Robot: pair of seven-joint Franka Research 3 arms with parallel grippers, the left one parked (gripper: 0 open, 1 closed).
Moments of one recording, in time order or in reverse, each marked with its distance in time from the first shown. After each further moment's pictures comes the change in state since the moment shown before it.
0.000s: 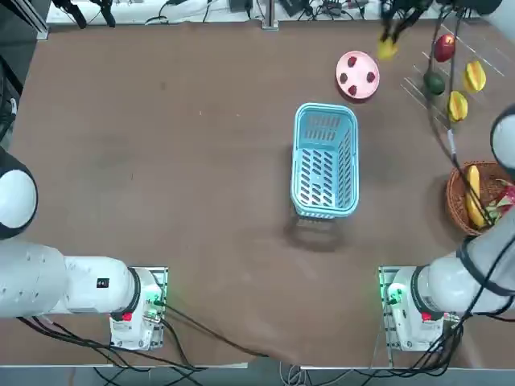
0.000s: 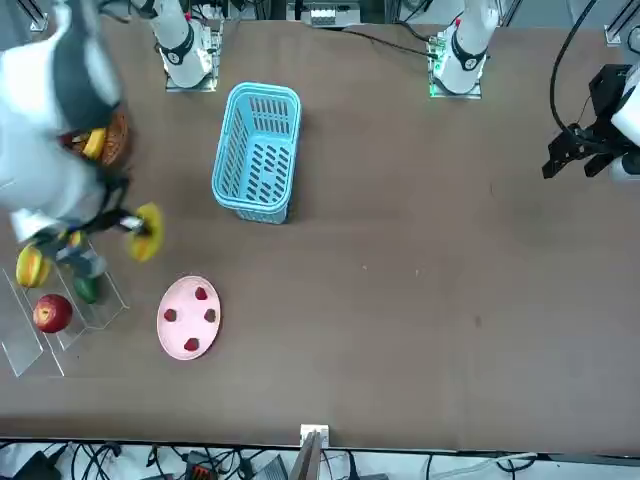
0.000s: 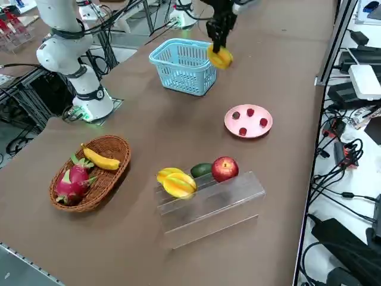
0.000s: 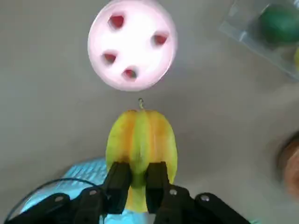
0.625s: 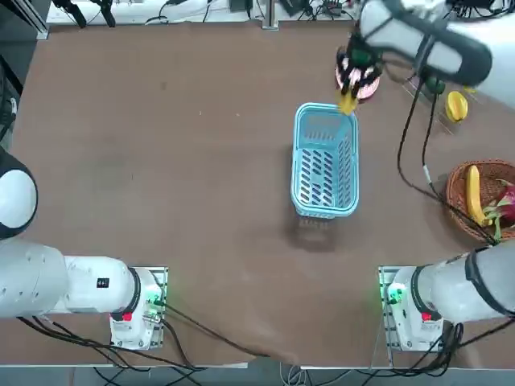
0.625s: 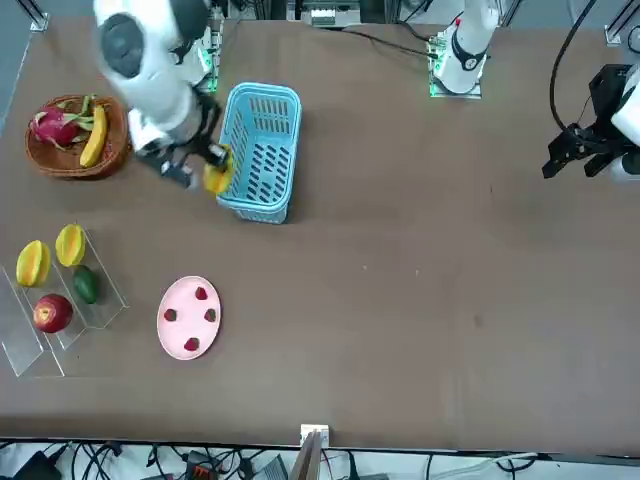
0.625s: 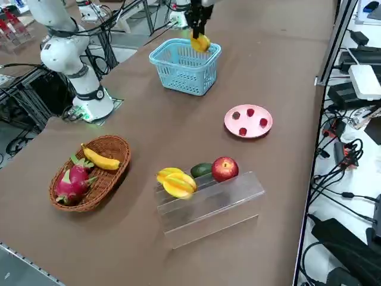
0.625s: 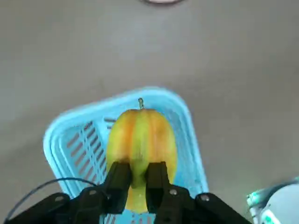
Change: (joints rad) arm 0.262 -0.262 0.000 -0.457 0.086 0.230 0.304
